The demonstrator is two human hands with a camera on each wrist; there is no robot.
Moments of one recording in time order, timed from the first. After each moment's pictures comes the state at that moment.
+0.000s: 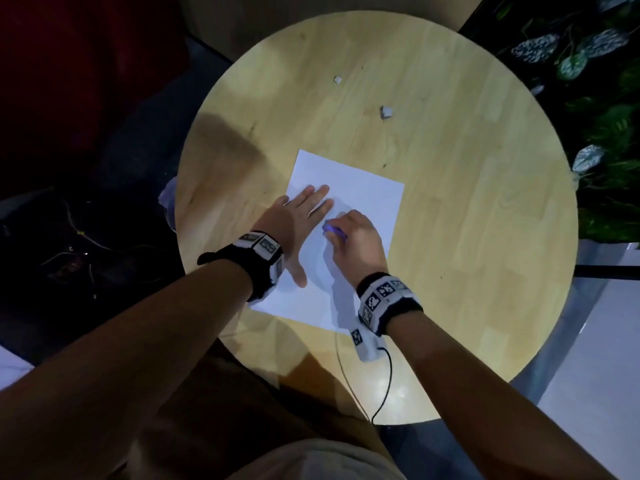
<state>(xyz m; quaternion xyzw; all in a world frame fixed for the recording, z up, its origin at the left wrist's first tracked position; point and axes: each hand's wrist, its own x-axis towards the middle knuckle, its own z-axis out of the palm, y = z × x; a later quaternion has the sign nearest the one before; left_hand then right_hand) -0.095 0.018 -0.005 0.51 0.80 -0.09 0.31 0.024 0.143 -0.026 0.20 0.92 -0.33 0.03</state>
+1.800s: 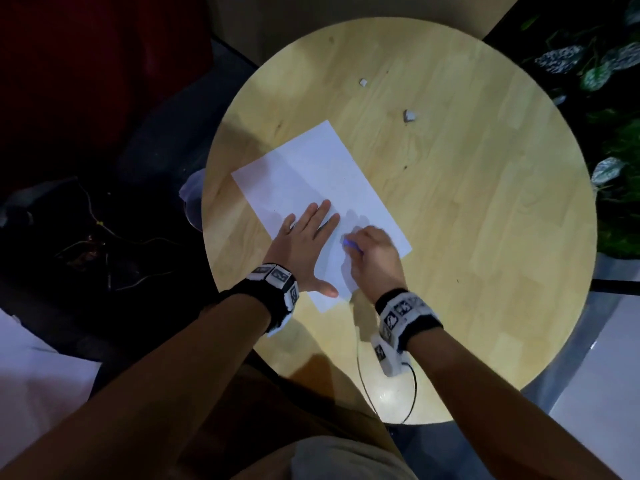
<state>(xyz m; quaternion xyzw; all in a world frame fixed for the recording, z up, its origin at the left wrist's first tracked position) -0.047 -0.021 -0.027 0.43 0.85 -0.02 0.29 0.049 0.129 -0.018 0.15 0.95 -0.28 0.01</state>
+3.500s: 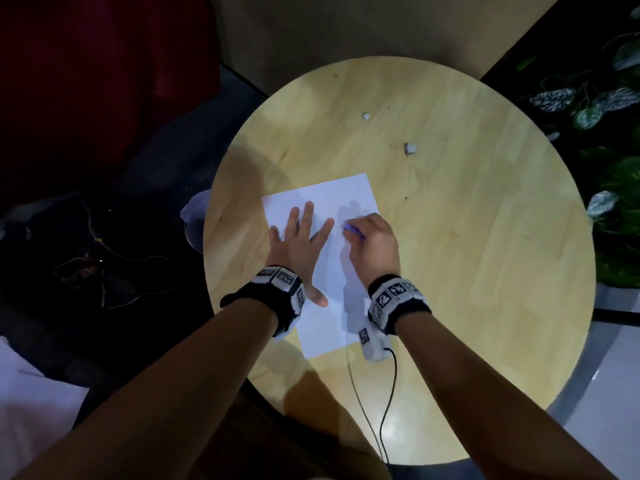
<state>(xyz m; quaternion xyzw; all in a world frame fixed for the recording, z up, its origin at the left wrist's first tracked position) -0.084 -0.003 -0.018 0.35 0.87 -0.07 0.34 -0.020 0.150 -0.034 0.19 0.93 -0.31 -0.04</state>
